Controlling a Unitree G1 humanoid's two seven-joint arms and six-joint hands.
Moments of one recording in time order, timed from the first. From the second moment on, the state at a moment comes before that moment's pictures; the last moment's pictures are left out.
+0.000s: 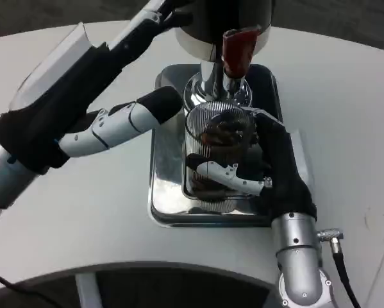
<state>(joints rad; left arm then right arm) -0.46 0.57 0.15 -0.13 -0.09 -0.44 -0.51 -0.49 0.04 0.13 0.36 -0.33 -0.20 -0.36</state>
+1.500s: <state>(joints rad) -0.05 0.65 0.32 -0.26 0.16 -0.39 -0.44 -0.15 0.03 0.22 -0.16 -0.42 -0.09 -0.20</state>
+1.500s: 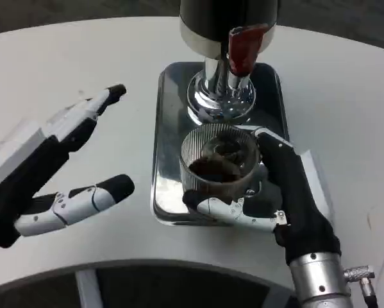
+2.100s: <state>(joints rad) 0.15 0.64 0.30 -0.52 0.47 -0.28 -0.42 -0.05 0.00 0.22 -0.49 -0.38 0.01 -0.02</state>
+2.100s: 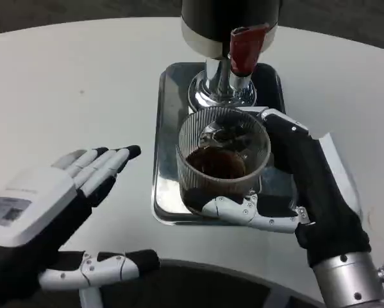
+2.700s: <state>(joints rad) 0.19 0.61 0.25 -0.64 0.56 -0.23 -0.41 0.05 -0.06 0.18 -0.74 -0.27 0.13 0.14</state>
